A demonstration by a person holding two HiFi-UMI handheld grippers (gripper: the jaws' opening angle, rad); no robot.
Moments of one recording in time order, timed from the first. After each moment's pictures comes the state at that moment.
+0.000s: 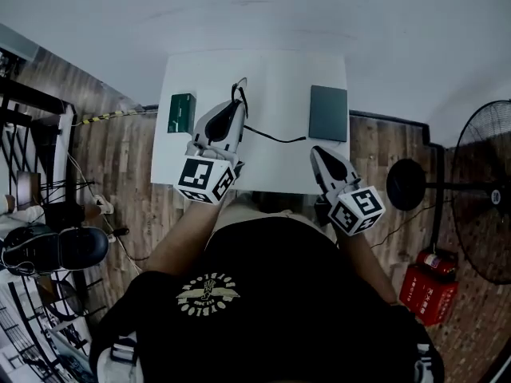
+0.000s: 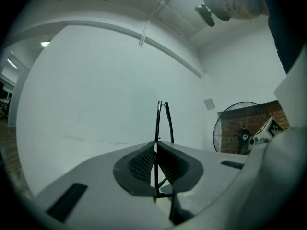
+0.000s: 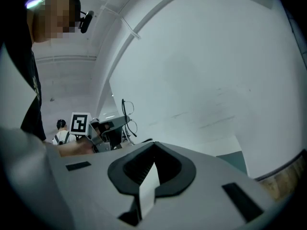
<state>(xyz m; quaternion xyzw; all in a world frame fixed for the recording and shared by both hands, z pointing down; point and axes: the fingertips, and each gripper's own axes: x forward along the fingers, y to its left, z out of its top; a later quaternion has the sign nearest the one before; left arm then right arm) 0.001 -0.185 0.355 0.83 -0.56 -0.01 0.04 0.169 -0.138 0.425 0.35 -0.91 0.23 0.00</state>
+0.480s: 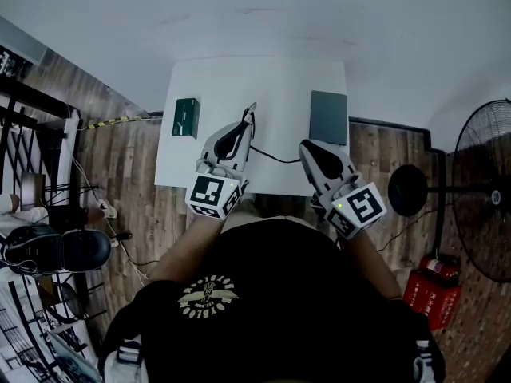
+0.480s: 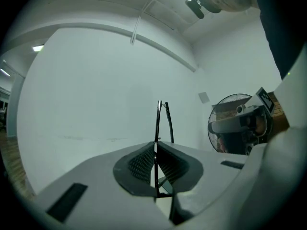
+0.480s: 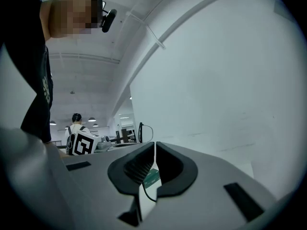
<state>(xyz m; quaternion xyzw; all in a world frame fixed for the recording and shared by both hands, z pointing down) 0.007 -0.148 0.374 0.83 -0.55 0.03 0.03 0.122 -0.125 0.344 0.29 -0.95 0.12 -0.03</state>
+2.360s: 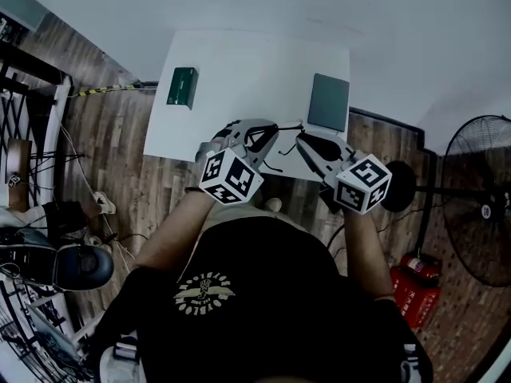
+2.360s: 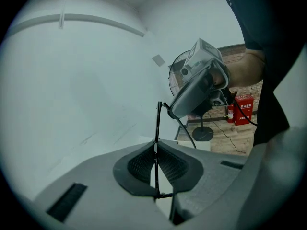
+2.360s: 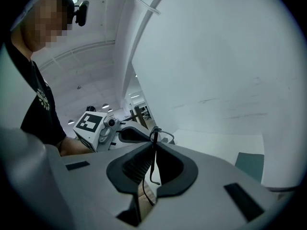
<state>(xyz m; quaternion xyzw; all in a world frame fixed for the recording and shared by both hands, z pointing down) 0.081 -0.109 0.445 0.88 -0.35 0.31 -0.08 0.113 -0.103 0.412 0.18 -0.95 0.22 0.12</state>
